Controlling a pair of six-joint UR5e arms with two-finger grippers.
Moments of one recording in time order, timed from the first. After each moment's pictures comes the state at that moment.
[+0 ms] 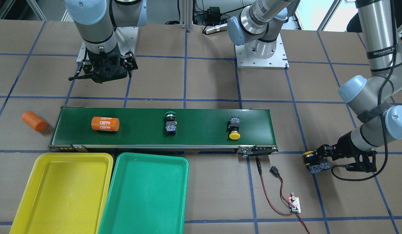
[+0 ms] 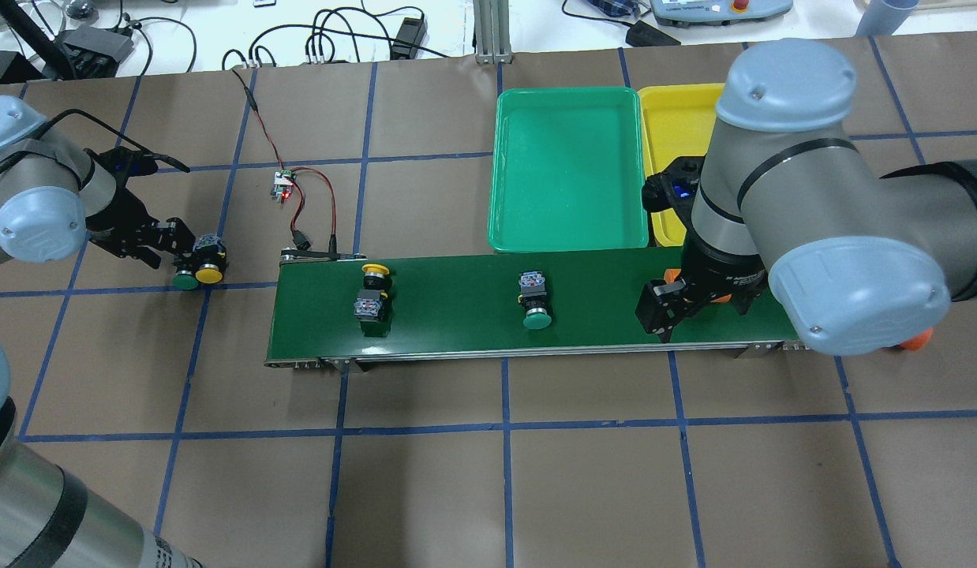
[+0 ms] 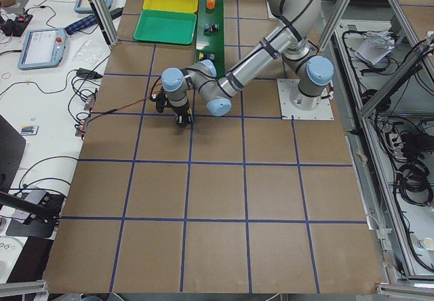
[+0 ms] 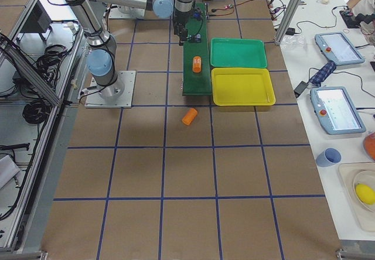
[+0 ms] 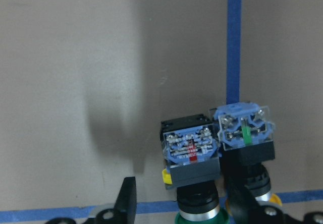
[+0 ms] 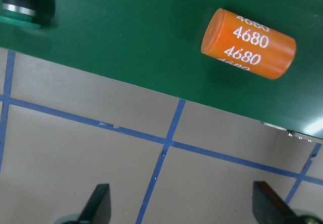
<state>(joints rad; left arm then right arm) -1.08 -2.06 -1.74 -1.00 1.52 0.51 1.66 -1.67 1.94 -1.70 -1.63 -0.21</state>
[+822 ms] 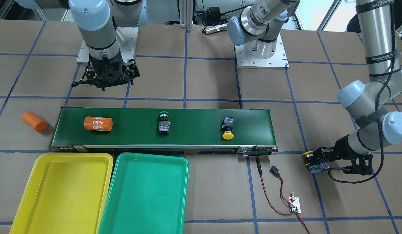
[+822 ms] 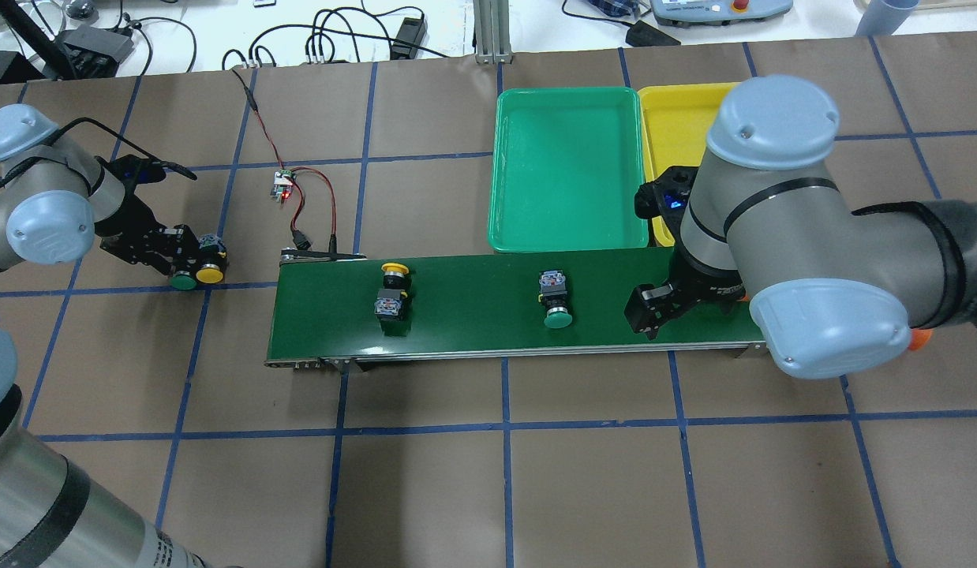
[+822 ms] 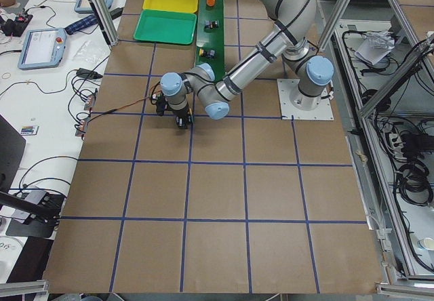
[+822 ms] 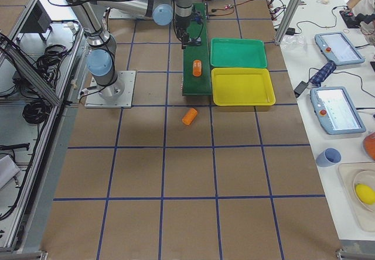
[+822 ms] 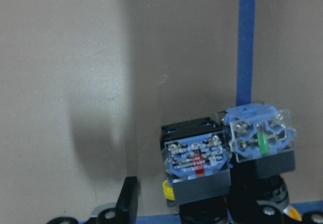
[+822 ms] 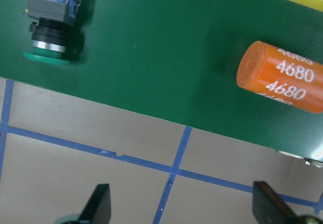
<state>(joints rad) -1.08 -2.09 -1.73 -1.00 1.52 0.51 1.67 -1.66 2.01 -1.85 -1.60 -0.19</state>
